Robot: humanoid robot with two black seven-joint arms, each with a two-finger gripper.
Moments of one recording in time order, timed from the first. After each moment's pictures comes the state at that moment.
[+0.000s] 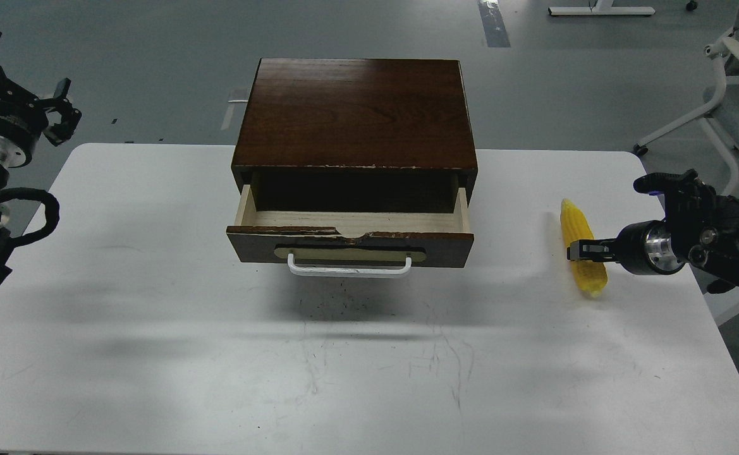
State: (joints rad) left arm -0.91 0.46 -0.61 -0.25 -0.25 -0.49 -0.35; right arm 1.12 -0.65 -0.24 0.89 -1.07 0.37 0.09
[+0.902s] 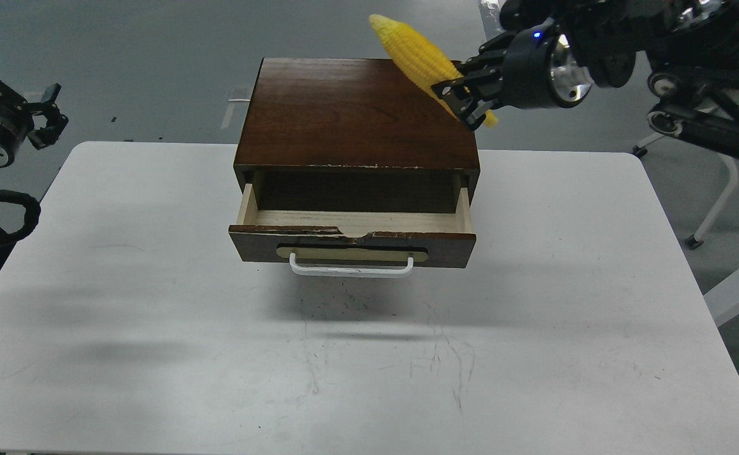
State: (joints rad) left arm -0.91 0.51 -0.61 -0.25 -0.15 -0.49 -0.32; right arm 1.77 -0.54 -0.23 1.40 -1.68 0.34 0.13
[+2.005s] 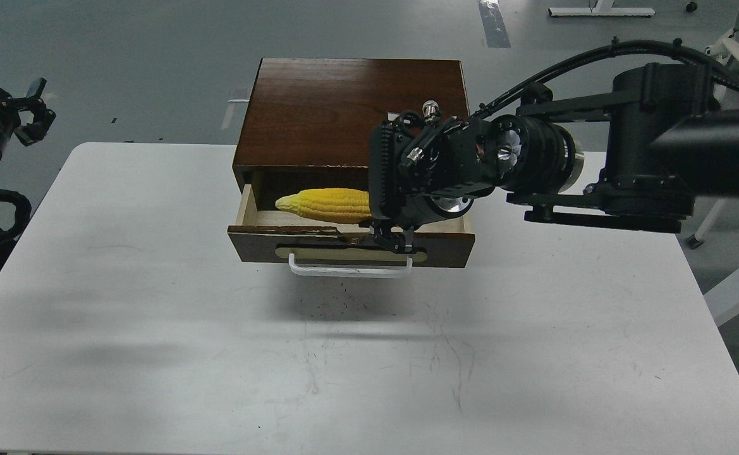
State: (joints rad) left arm -0.91 0.53 -0.62 -0.25 -0.17 -0.49 -0.34; right arm 1.70 -0.27 -0.35 1.39 -1.99 0.33 0.19
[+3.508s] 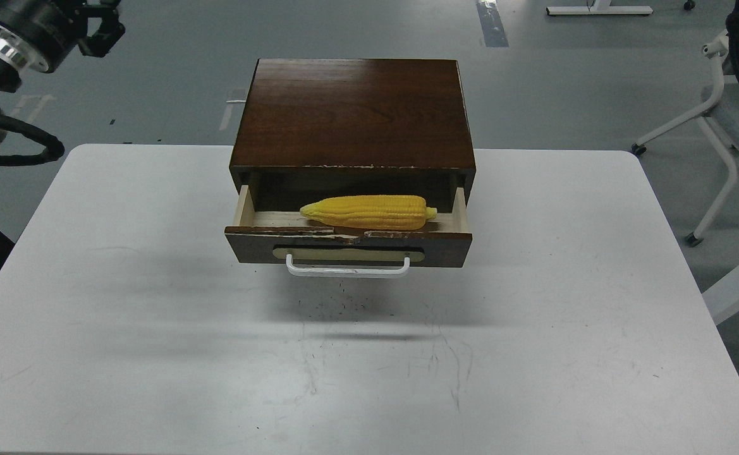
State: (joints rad) left arm -1.13 0.56 -0.59 -0.69 0.35 -0.49 -0.33; right arm 1.44 -0.60 0.19 0.61 -0.39 0.30 0.24
